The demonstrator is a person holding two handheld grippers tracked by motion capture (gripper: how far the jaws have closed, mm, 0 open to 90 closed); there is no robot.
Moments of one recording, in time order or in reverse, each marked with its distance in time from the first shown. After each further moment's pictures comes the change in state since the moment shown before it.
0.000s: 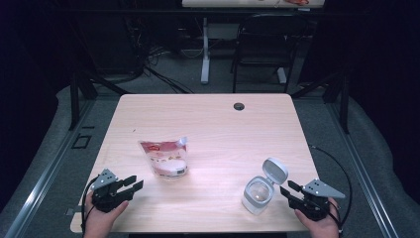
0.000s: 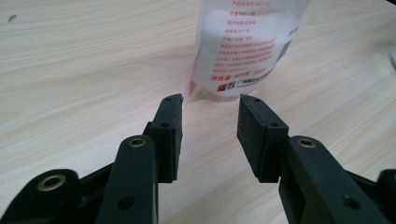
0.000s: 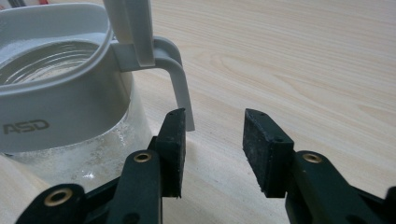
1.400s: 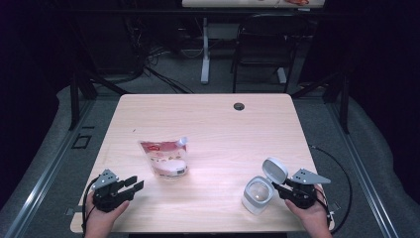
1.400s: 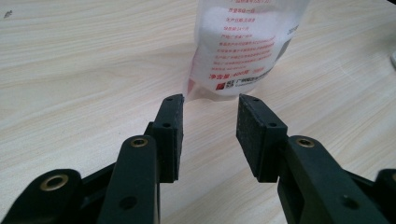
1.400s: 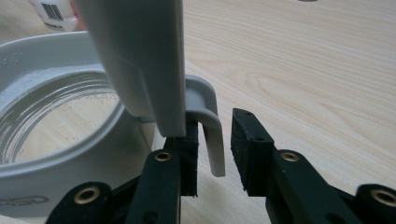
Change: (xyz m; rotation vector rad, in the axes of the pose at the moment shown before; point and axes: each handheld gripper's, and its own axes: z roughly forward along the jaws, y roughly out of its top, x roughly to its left) left arm -0.001 -0.001 0.002 -0.002 -0.002 -0.010; right arm 0.001 0.020 0.032 0.012 0.133 -0.031
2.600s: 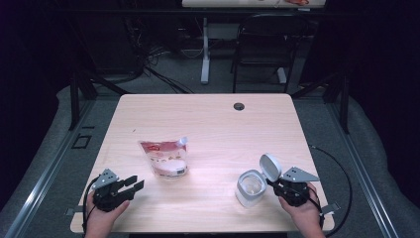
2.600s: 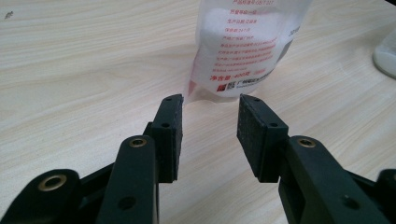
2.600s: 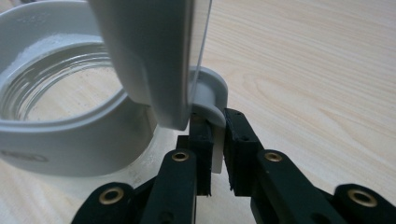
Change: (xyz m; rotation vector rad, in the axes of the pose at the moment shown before) left arm 0.001 0.000 0.001 -0.005 0.003 -0.003; right arm 0.015 0.011 0.014 0.046 -0.072 -0.040
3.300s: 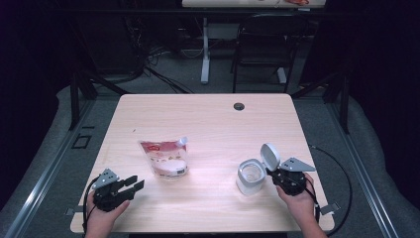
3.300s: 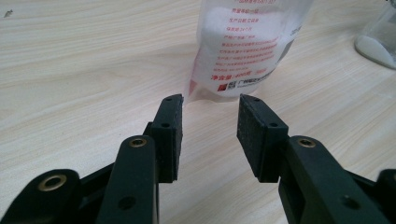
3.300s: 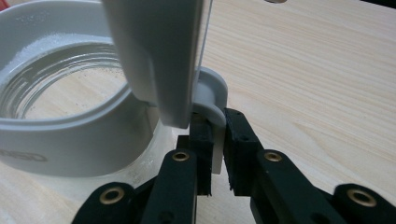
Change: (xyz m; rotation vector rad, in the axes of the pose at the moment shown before) left arm 0.000 0.000 0.001 0.003 0.000 -0.003; right arm -0.015 0.013 0.018 0.004 -0.077 0.028
